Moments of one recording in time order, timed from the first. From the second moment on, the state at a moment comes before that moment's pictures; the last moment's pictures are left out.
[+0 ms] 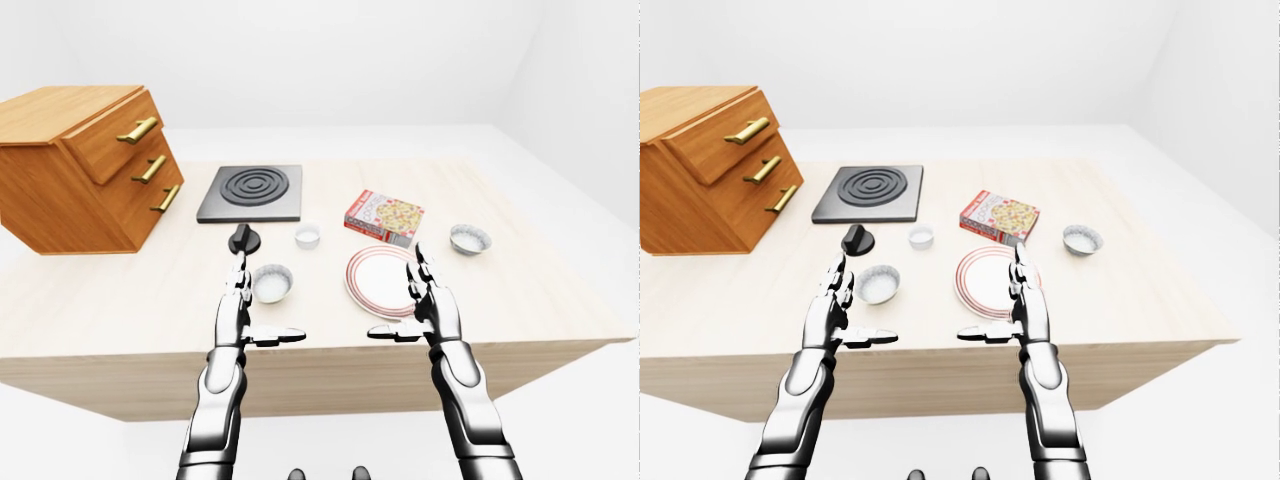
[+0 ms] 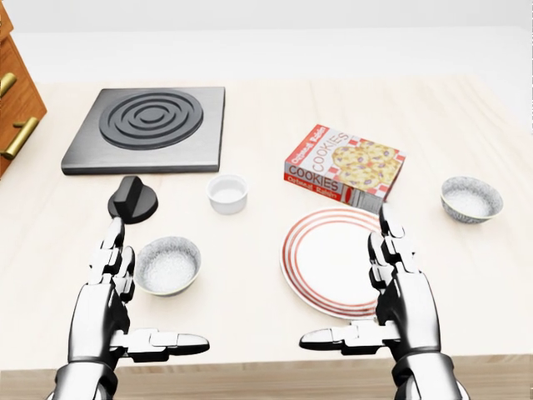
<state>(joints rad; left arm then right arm) -0.01 0.02 0.03 0.03 0.01 -0.01 -0.02 0.01 -0.02 -0.04 -0.02 0.07 -0.03 0.07</state>
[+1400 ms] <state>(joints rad) 0.00 0.02 0.03 0.03 0.01 0.00 -0.02 0.03 -0.02 -0.01 -0.03 0.01 -0.03 0.09</state>
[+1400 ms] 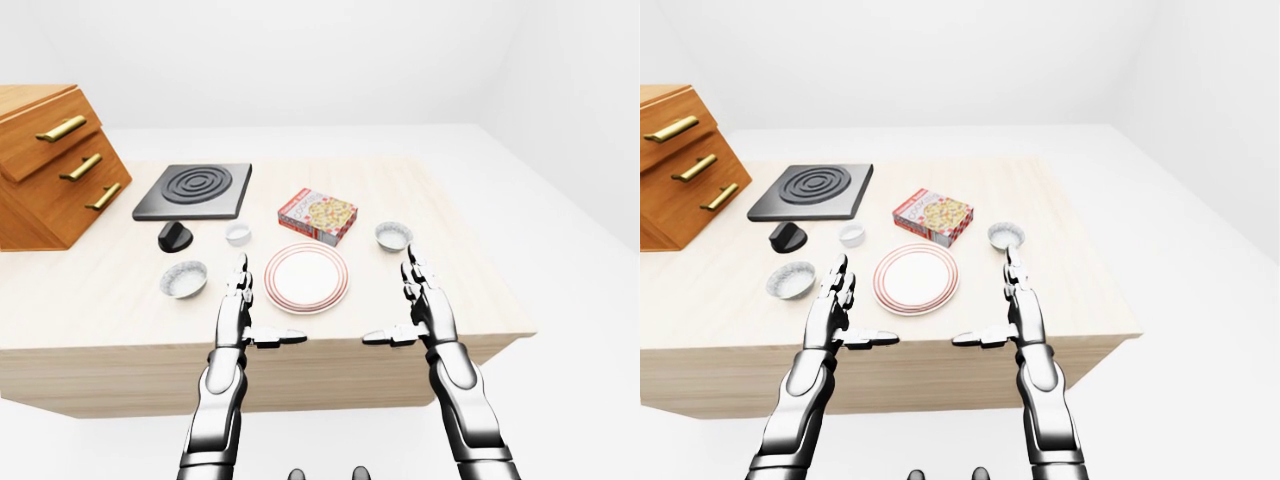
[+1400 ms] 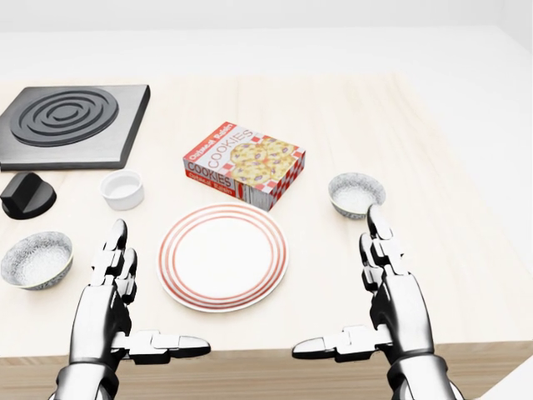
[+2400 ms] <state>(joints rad) 0.00 0.02 0.03 0.04 0.01 0.00 -0.02 0.03 -0.01 -0.01 -0.03 0.00 -0.05 0.10</state>
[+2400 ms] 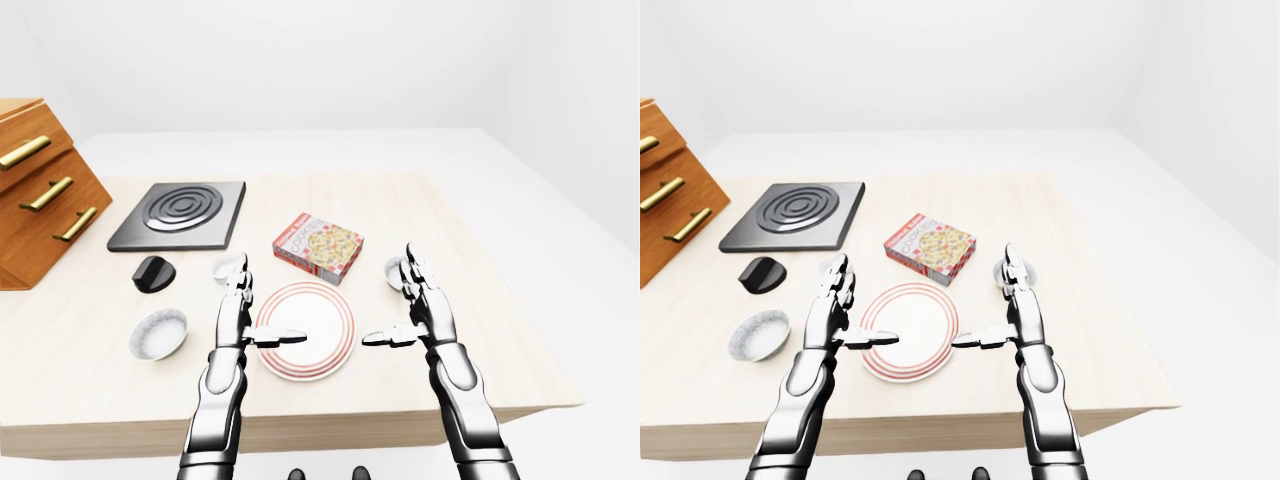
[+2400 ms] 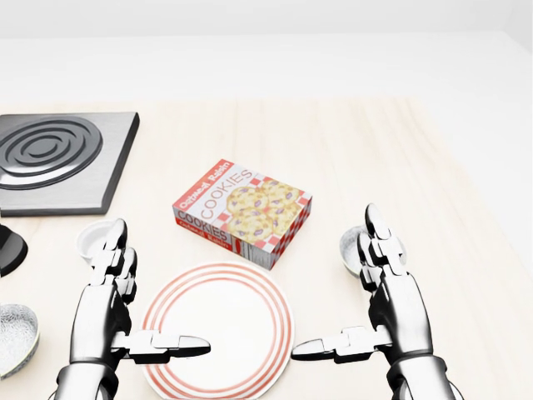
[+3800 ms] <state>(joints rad) -0.98 0.90 0.35 -0.02 -0.14 0.09 -0.32 0.04 -0.01 0.00 -0.02 0.00 -0.04 0.09</state>
